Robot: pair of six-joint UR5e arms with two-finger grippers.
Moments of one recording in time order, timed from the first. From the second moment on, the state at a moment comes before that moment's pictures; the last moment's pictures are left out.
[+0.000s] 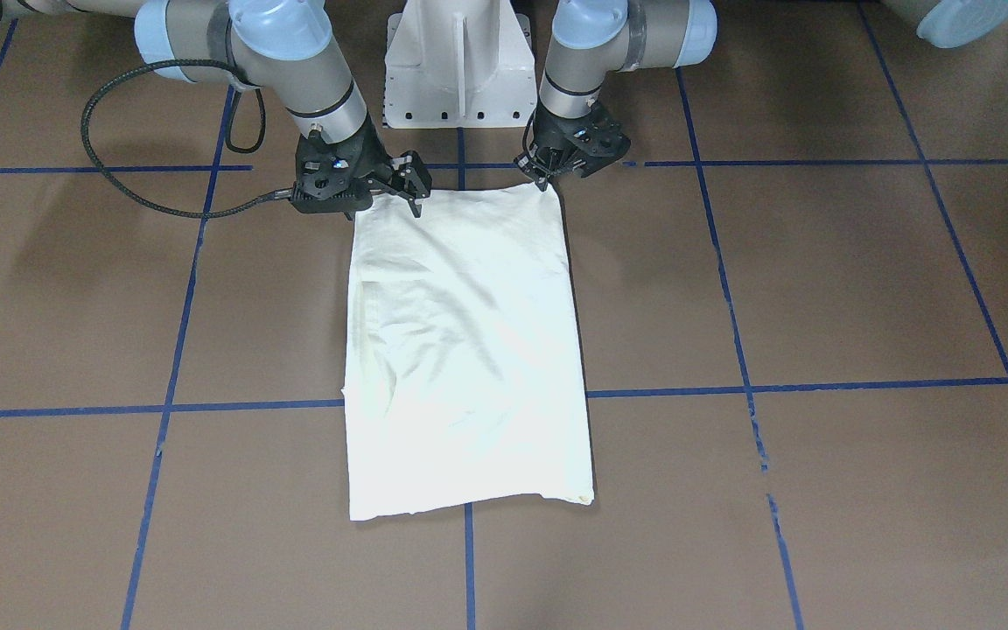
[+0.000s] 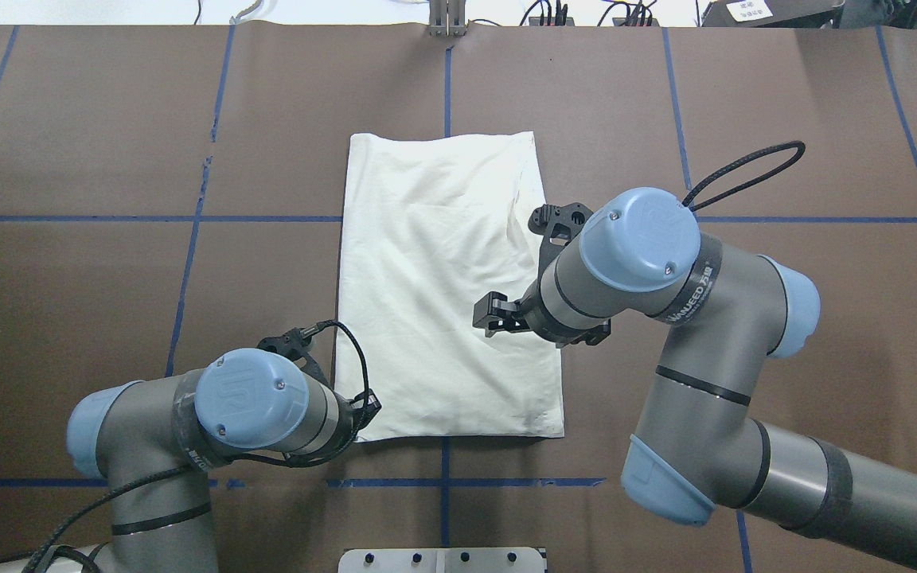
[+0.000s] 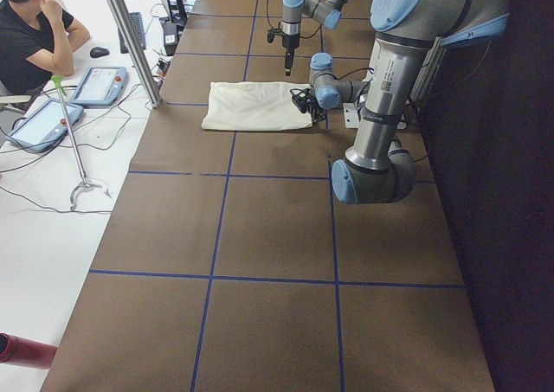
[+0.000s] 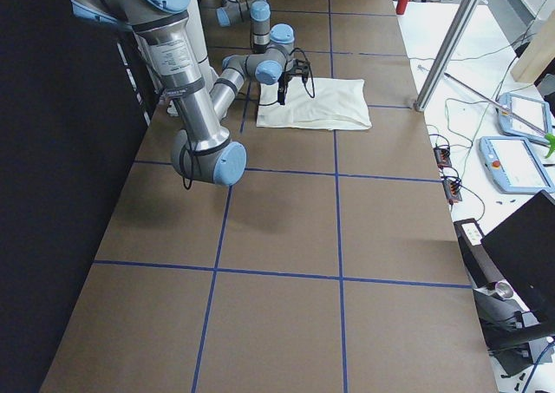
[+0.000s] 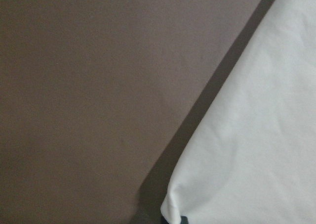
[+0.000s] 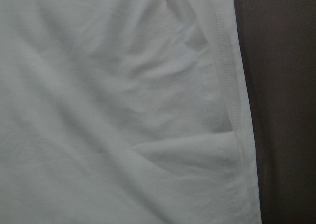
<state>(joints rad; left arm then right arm) -0.28 -2.01 -1.92 -1.66 -1.77 -1.95 0.48 -1.06 1.88 -1.49 1.93 1.43</state>
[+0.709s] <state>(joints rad) -0.27 -2.01 -1.96 -1.62 -1.77 -1.92 0.23 -1.10 1.88 -1.50 1.65 2.02</state>
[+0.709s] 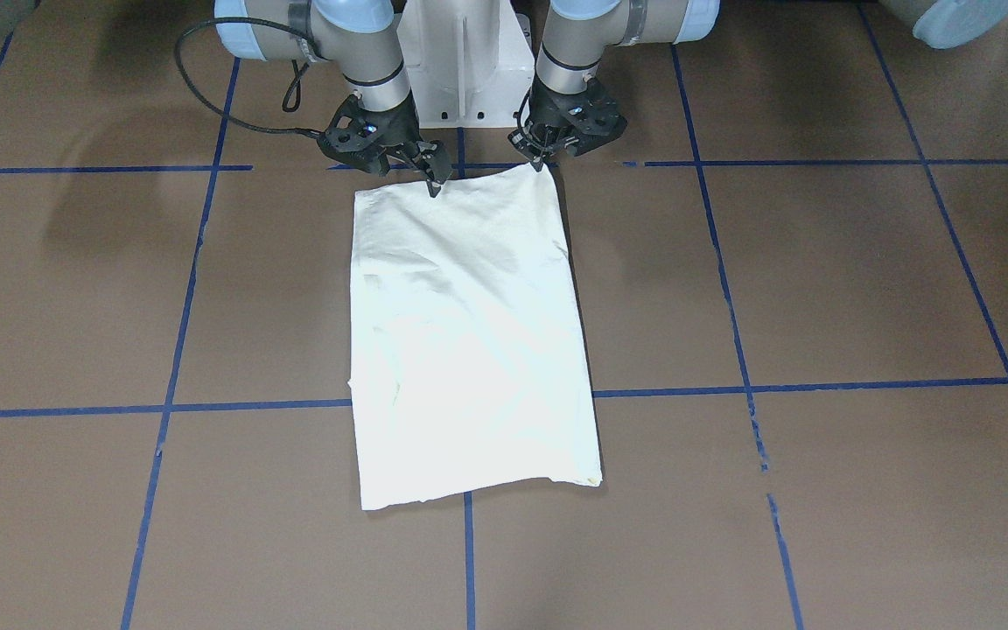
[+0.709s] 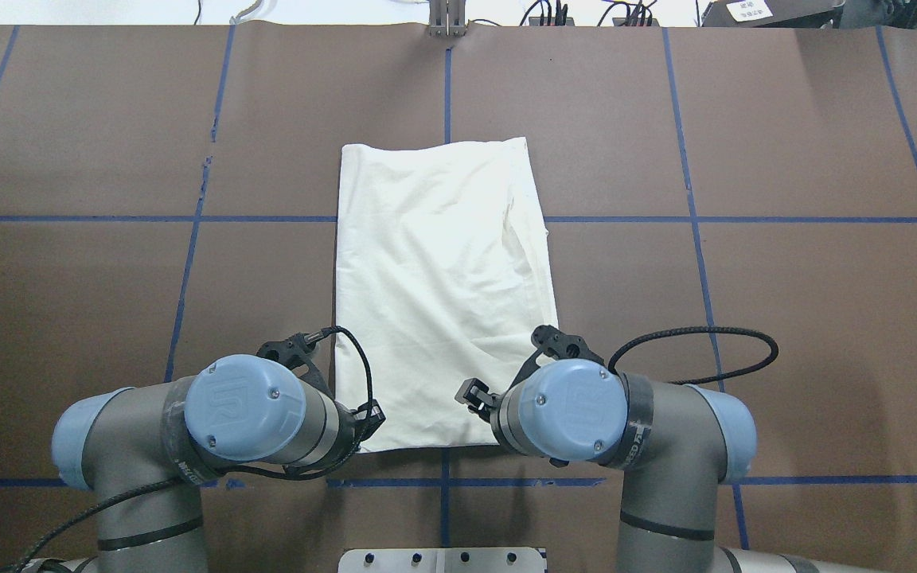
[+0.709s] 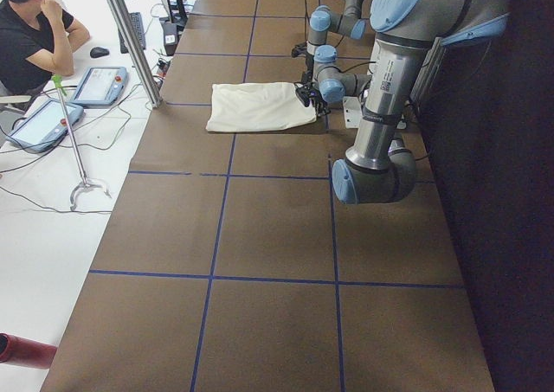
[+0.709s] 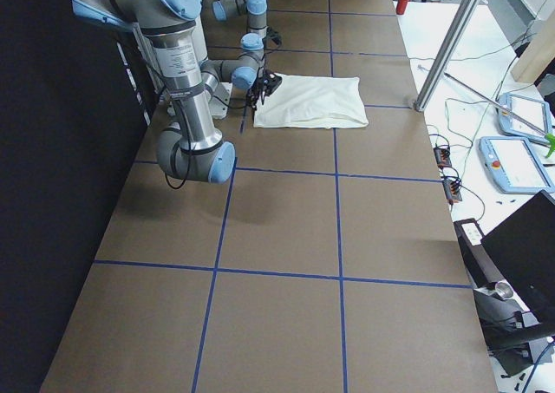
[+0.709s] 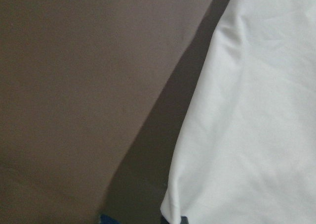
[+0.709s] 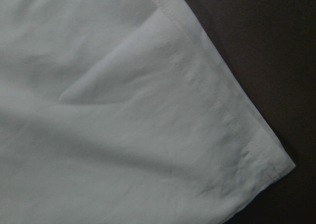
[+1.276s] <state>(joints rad) -0.26 -2.02 -1.96 -1.63 -1.77 -1.92 0.20 -1.13 1.87 -1.51 1.59 2.09</state>
